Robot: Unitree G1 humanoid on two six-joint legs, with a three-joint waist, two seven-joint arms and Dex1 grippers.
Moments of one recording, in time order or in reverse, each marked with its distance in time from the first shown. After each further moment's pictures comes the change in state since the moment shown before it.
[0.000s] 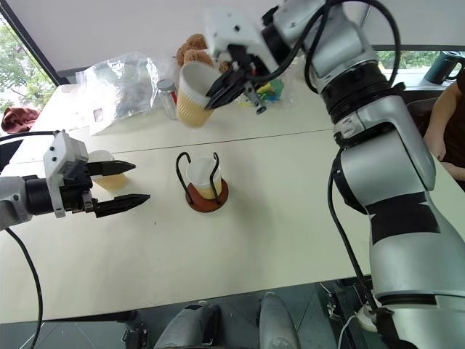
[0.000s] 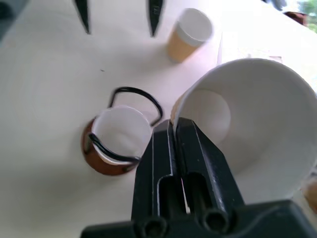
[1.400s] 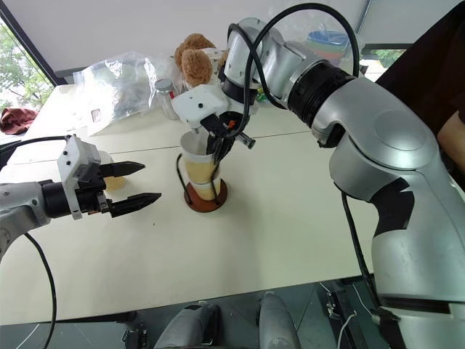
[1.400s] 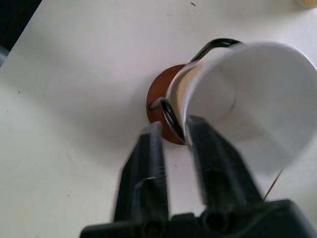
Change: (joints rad) left arm -0.007 -0.085 -0.038 -0.030 0.008 -0.013 0.090; right arm -0.178 0.046 0.698 0.110 0.280 -0.194 0.001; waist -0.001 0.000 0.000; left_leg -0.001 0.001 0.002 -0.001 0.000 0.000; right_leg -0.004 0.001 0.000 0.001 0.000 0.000
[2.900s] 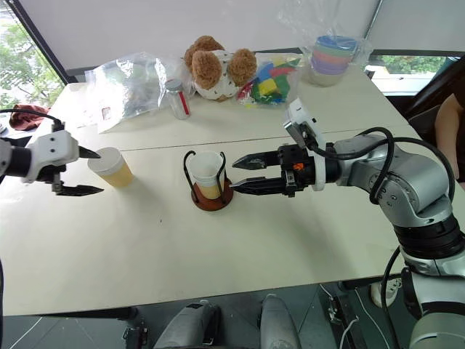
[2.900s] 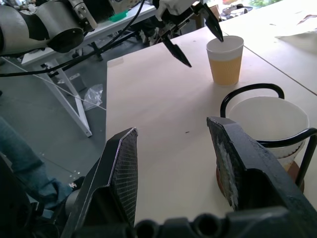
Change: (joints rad) left arm -0.556 0.122 -0.434 1.102 0.735 -0.900 -0.592; right arm 1.126 -0.360 -1.273 -1.226 0.271 1.142 -0.567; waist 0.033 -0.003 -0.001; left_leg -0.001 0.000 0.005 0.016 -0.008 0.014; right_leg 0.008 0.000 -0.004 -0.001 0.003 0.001
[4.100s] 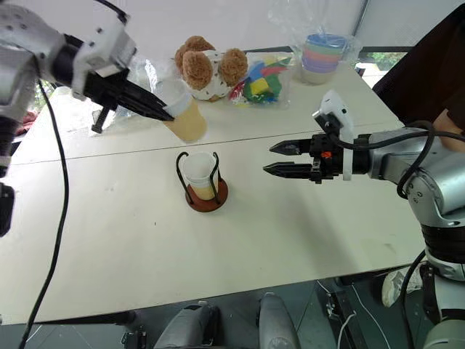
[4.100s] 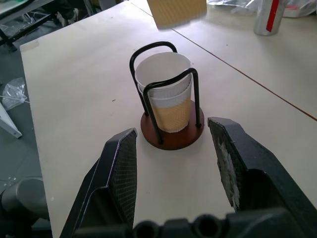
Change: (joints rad) left arm -0.681 -0.172 -0.433 -0.117 -0.416 0.347 -0.218; right arm 0.065 -0.114 -0.135 0.012 -0.142 0.058 -0.015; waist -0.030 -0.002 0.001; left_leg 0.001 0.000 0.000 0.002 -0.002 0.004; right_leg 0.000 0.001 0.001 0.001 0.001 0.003
